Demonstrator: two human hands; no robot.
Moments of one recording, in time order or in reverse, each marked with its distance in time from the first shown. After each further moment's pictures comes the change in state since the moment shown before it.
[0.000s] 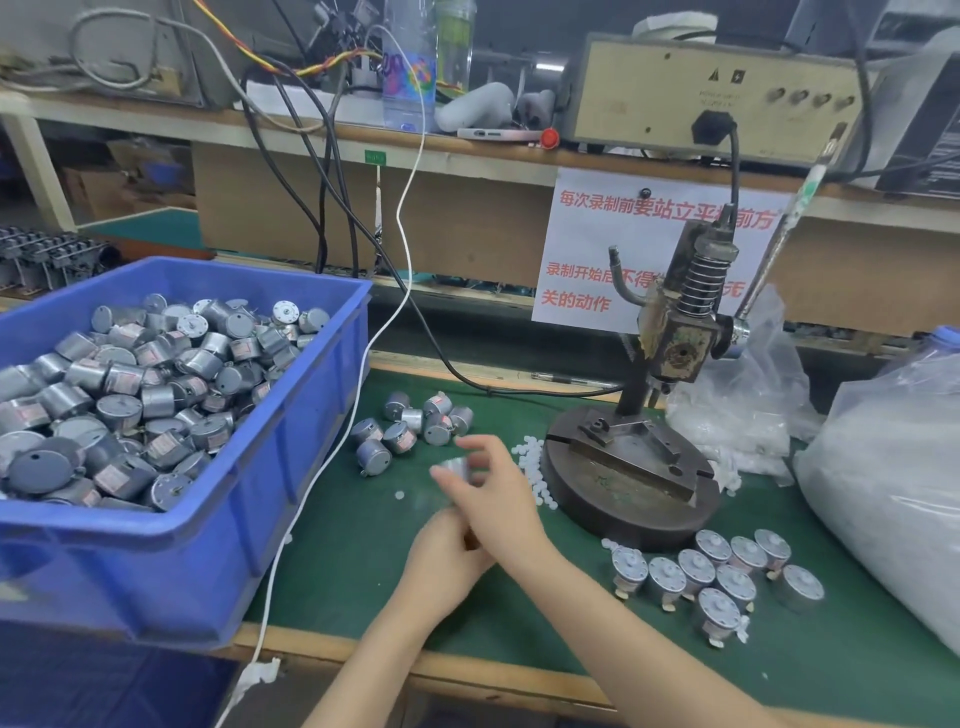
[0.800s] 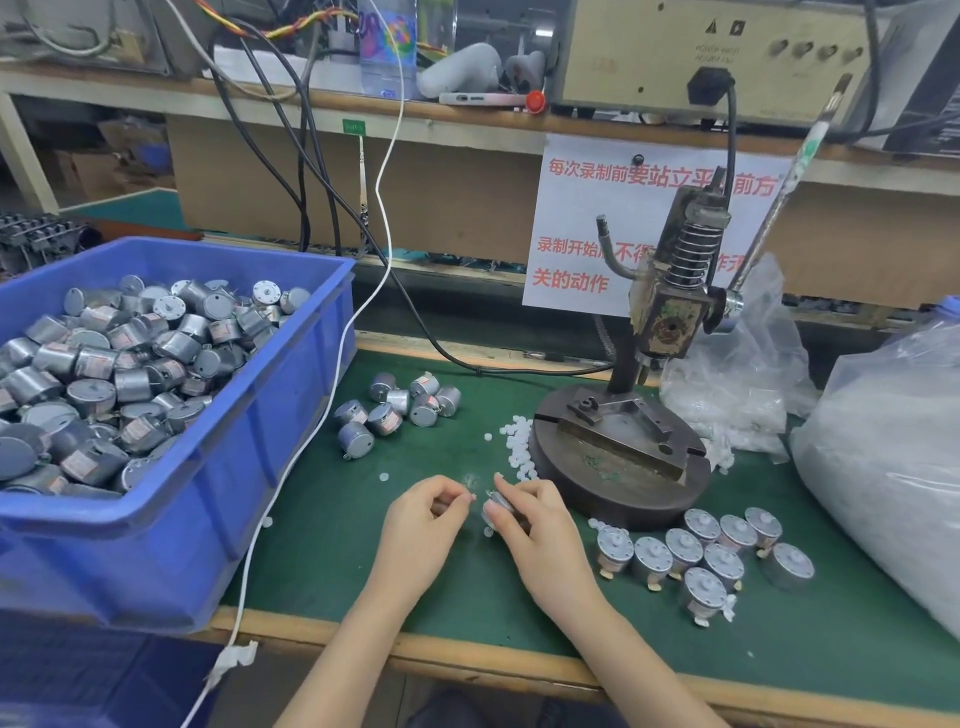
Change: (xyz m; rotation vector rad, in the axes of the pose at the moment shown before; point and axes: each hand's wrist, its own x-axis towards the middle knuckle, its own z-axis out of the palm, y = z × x) left_hand -0.002 -0.003 -0.001 -0.296 0.162 -0.072; right_hand -0.037 0.057 -0.041 -0.197 0.010 -0.065
